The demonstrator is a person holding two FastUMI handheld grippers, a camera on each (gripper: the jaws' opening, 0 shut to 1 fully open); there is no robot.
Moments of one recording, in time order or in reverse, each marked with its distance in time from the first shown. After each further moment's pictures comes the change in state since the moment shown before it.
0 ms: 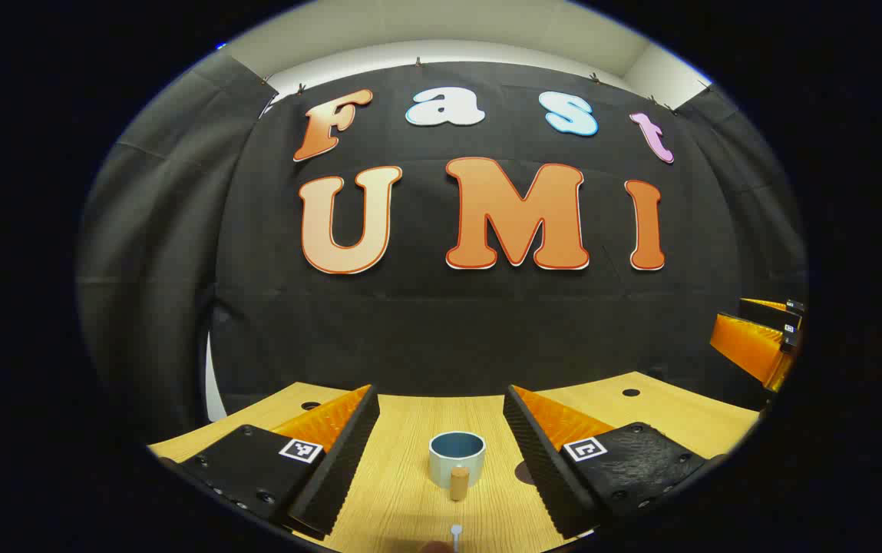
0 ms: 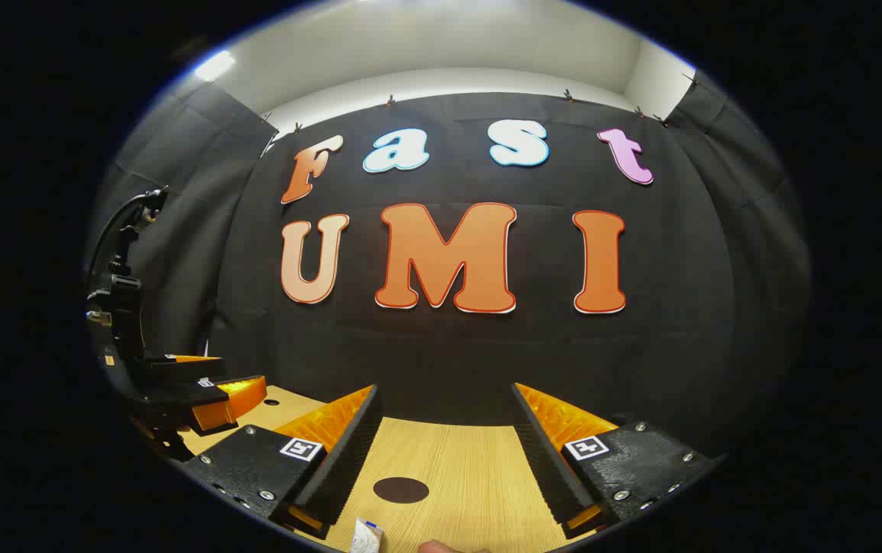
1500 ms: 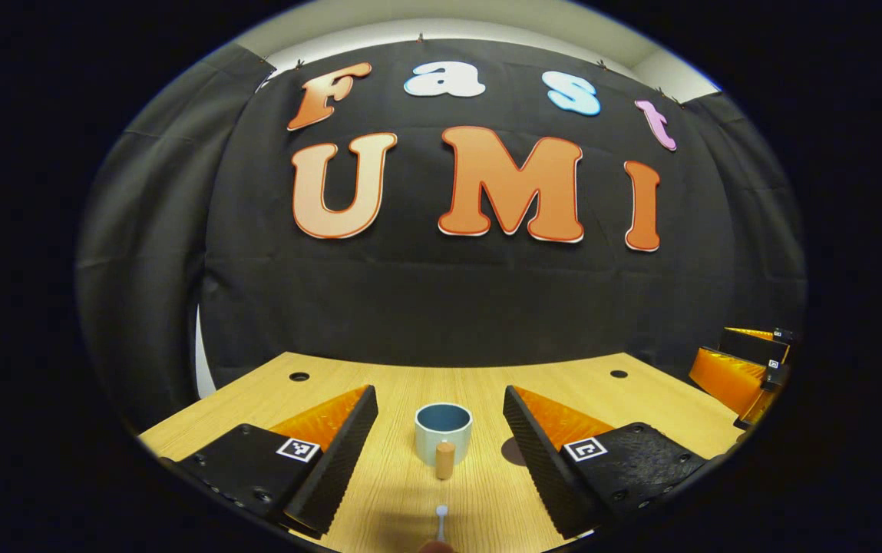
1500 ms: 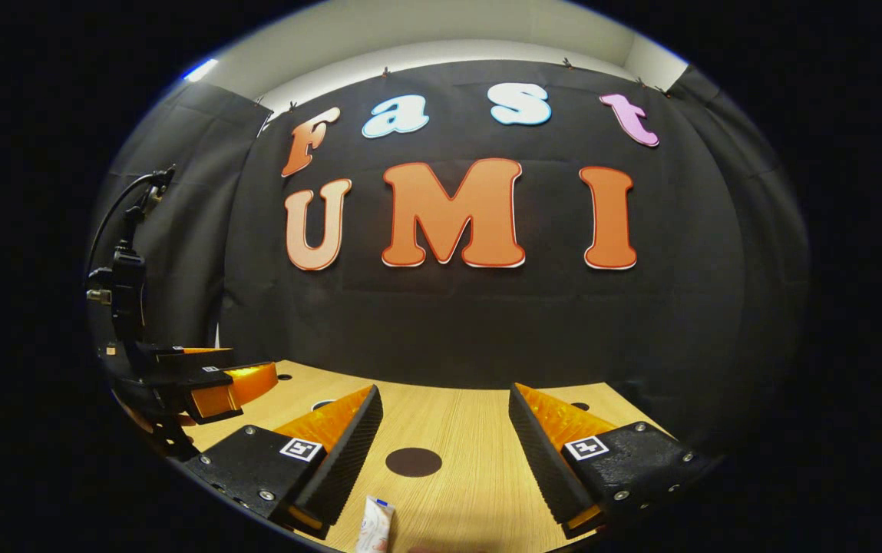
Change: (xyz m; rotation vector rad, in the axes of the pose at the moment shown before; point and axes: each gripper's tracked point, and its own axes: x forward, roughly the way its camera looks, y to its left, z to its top) left arm -0.003 -0.012 -0.039 -0.026 0.158 -0.038; right arm -0.008 0.013 -0.057 0.035 0.184 0.052
